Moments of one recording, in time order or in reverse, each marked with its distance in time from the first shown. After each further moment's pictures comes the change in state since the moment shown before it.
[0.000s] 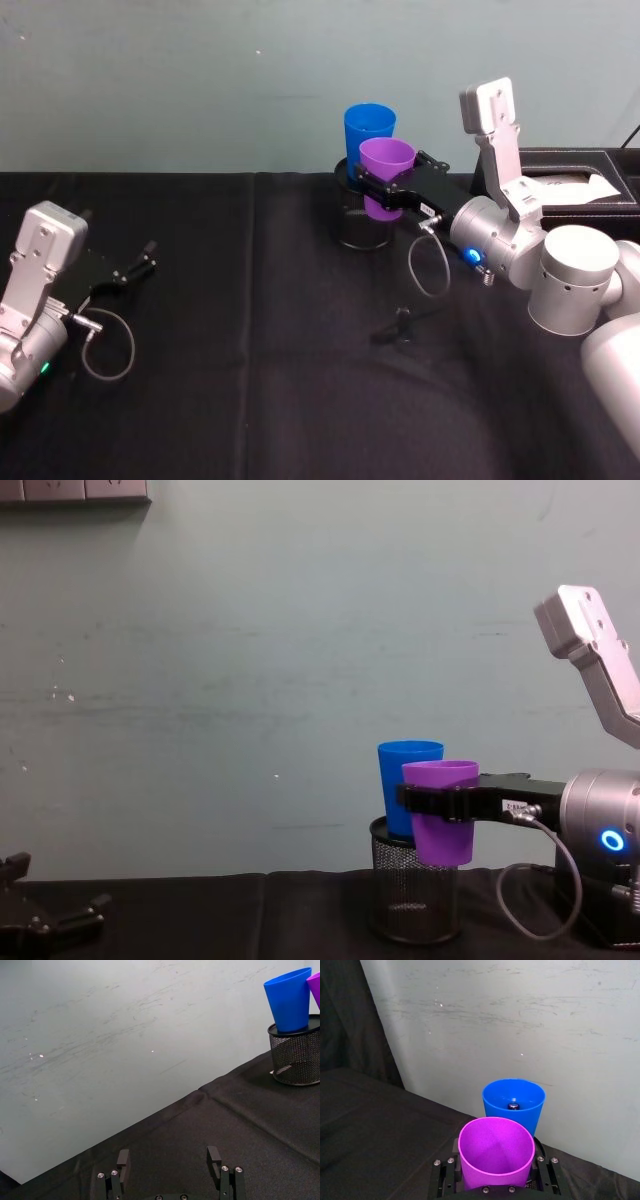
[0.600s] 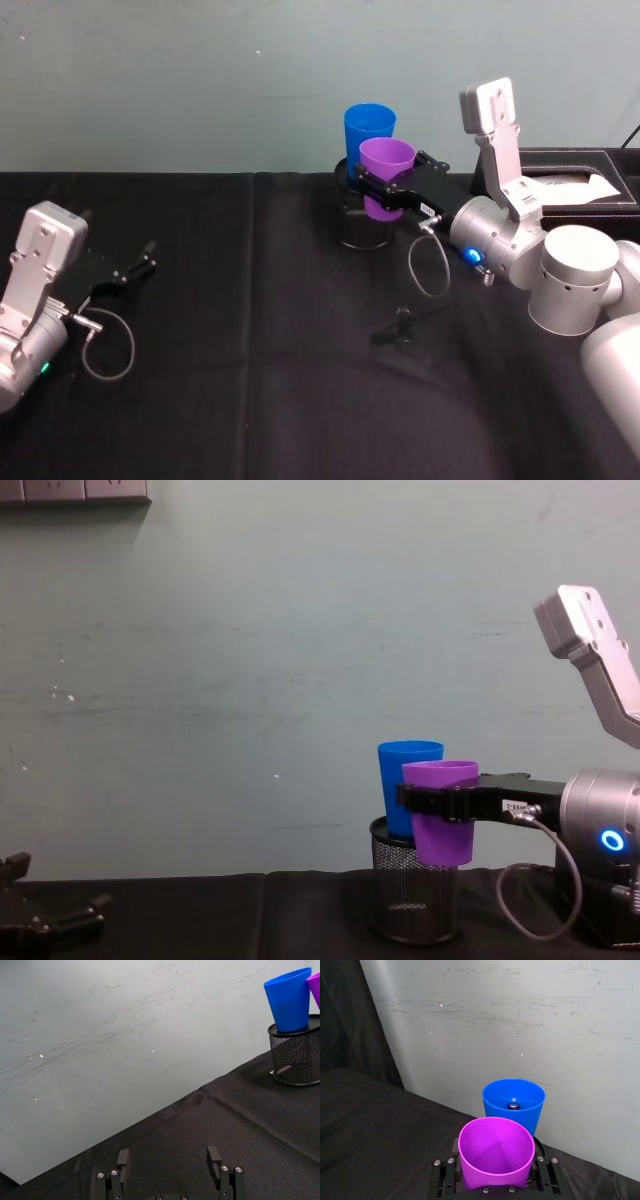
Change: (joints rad) left arm 0.000 0.000 0.000 0.000 0.000 0.000 0.000; right arm 0.000 0.000 0.000 0.000 0.000 0.000 0.000
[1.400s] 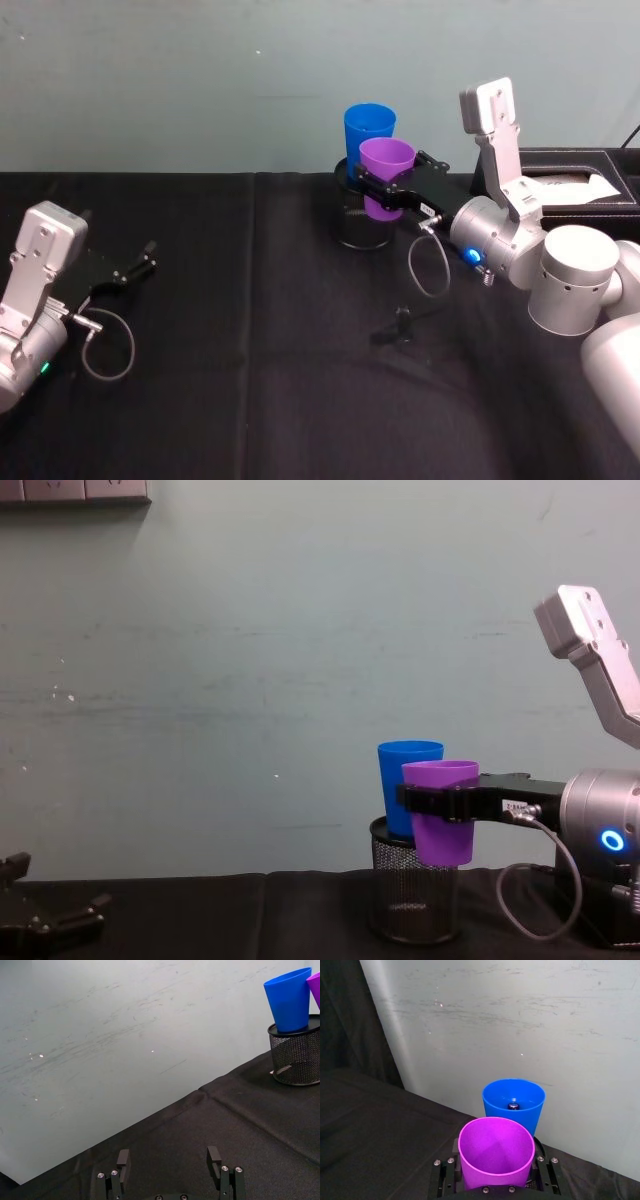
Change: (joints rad) left arm 0.000 0.000 0.000 0.000 0.000 0.000 0.000; right arm 0.000 0.000 0.000 0.000 0.000 0.000 0.000
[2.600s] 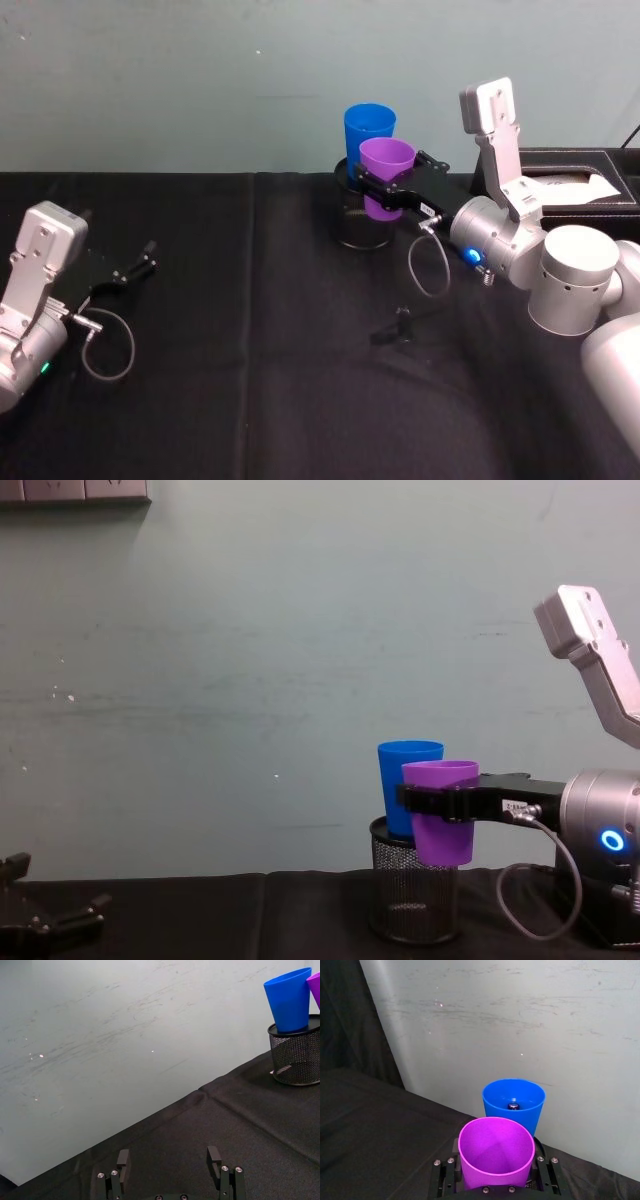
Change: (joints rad) left arm 0.000 0.000 0.000 0.000 0.000 0.000 0.000; right arm 0.000 0.000 0.000 0.000 0.000 0.000 0.000
